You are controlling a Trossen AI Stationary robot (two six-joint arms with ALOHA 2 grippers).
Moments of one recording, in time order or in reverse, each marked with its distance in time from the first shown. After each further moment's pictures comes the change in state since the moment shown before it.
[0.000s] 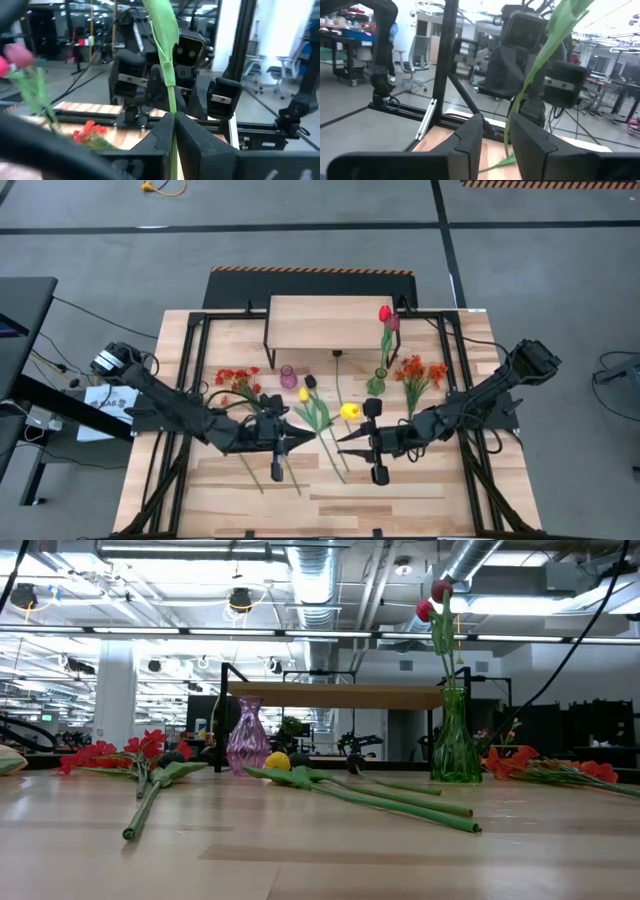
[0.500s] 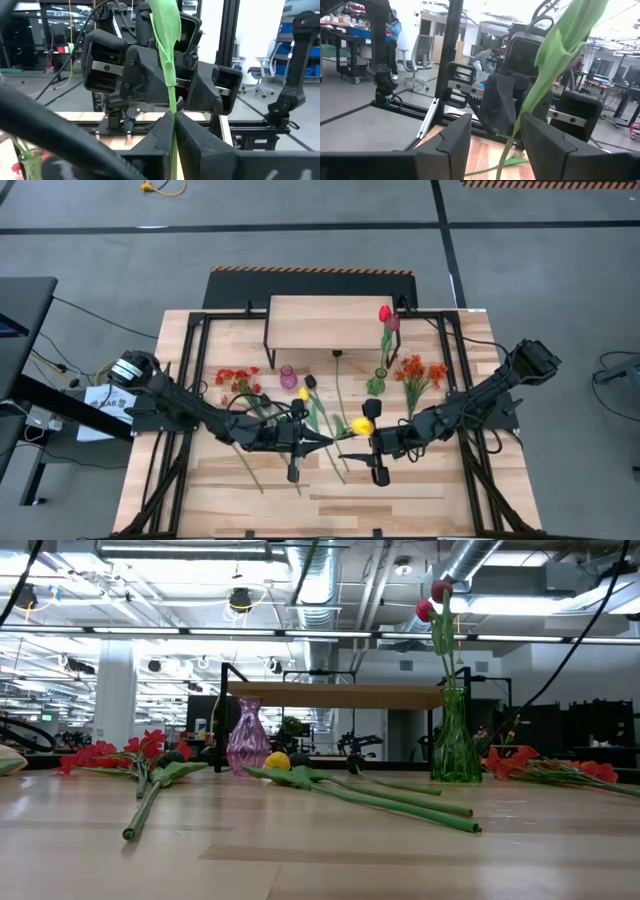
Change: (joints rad) left arm 0.076 0.166 0.006 0.204 0.176 0.028; right arm 0.000 0.000 0.000 0.001 -0.016 -0.019
